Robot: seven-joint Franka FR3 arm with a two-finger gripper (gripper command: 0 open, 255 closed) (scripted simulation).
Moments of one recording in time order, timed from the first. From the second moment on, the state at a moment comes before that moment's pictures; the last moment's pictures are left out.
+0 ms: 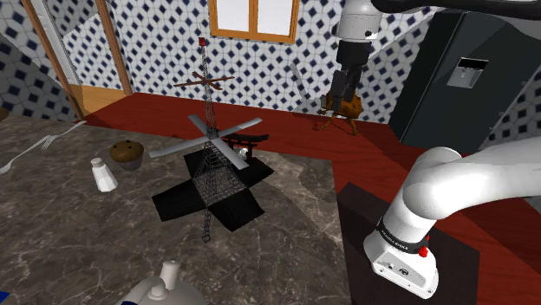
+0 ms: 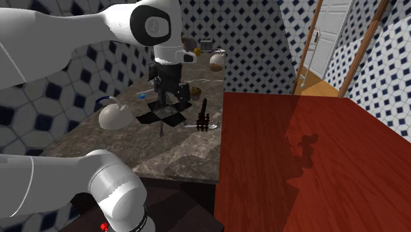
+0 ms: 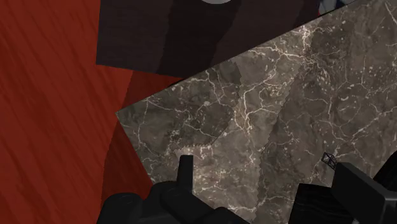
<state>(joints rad) 0.00 -0.82 0.07 -2.32 0.05 1.44 -0.05</state>
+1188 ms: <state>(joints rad) 0.04 -0.27 0.22 -2.14 -0.11 1.81 -0.10</state>
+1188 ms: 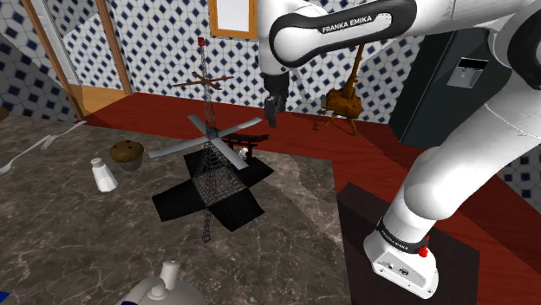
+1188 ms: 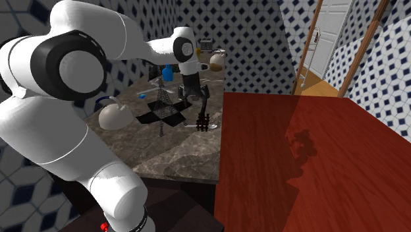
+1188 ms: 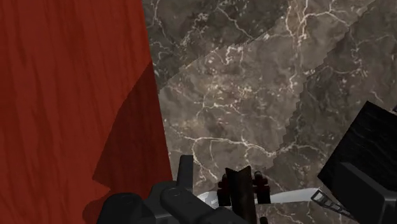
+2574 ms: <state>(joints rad) 0.09 0.21 0.28 -1.89 -0.39 2.00 -0.03</state>
